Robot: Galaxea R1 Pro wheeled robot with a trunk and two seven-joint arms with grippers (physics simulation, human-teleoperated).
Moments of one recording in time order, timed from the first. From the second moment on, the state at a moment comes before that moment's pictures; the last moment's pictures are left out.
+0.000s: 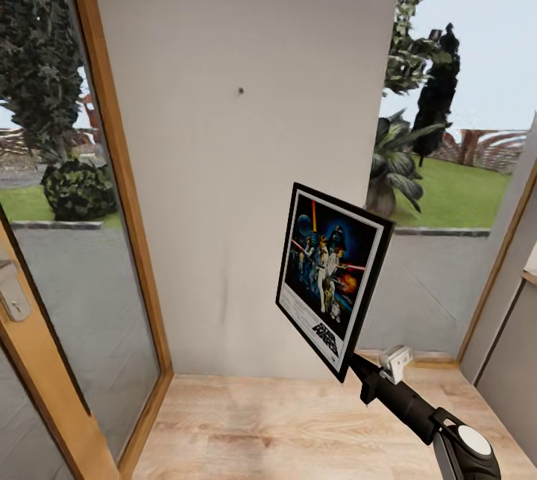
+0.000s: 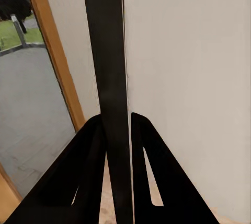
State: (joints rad) left arm 0.03 0.01 0.26 -0.72 0.00 0.00 -0.17; right arm -0.13 0.01 -0.30 -1.35 0.01 0.06 0.85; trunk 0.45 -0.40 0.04
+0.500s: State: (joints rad) left arm 0.03 0.01 0.26 -0.58 0.00 0.00 -0.17; right arm -0.15 -0.01 -0.18 -1.45 0.01 0.20 0.95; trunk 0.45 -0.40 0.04
